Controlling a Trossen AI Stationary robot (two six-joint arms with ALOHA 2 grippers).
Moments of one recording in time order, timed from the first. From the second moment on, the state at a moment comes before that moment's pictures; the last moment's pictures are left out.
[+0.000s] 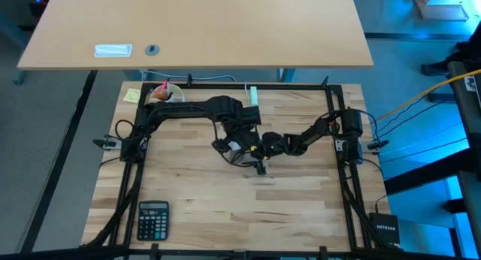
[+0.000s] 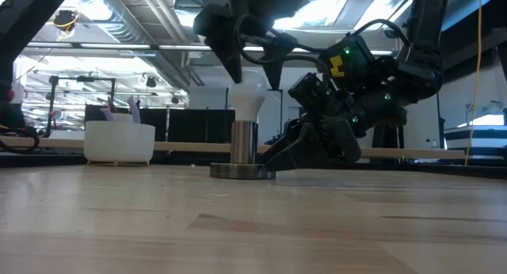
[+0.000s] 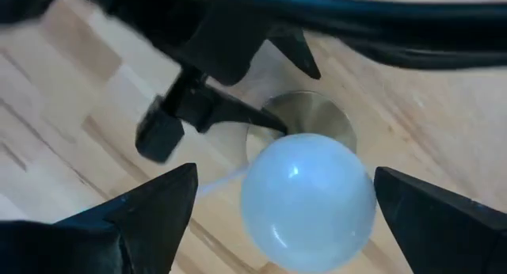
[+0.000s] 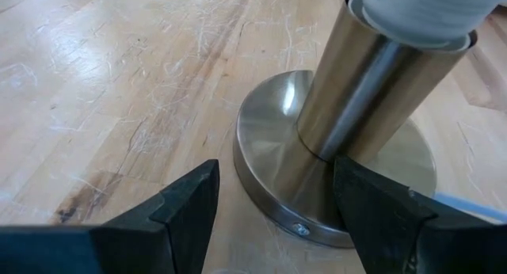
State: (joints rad) left arm 0.11 2.09 2.03 -1.30 0.05 0.90; right arm -0.05 1.97 0.66 0.82 -0.18 -0.22
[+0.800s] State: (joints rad) left arm 0.03 2.08 2.21 -1.44 -0.21 -0.06; right arm -0.05 1.97 0.66 0.81 -0.18 -0.22
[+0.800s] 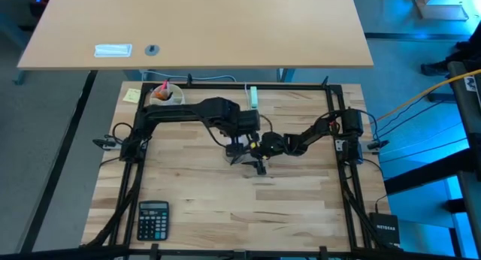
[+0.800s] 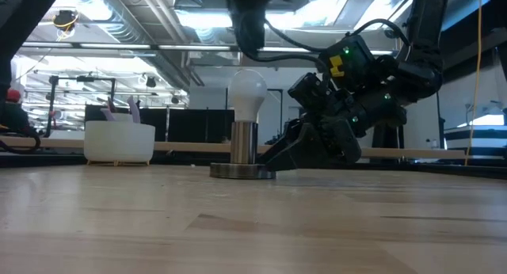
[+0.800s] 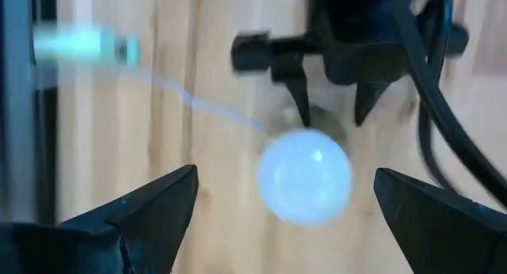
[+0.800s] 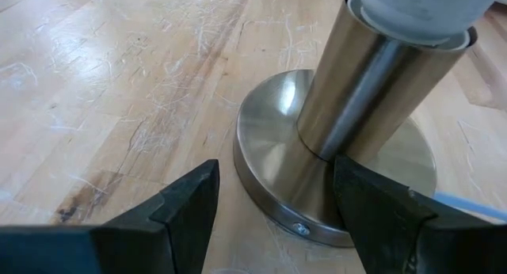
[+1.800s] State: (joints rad) left arm 0.01 2.11 2.30 -1.58 -0.21 -1.03; right arm -0.04 1.97 0.66 0.81 -0.10 -0.17
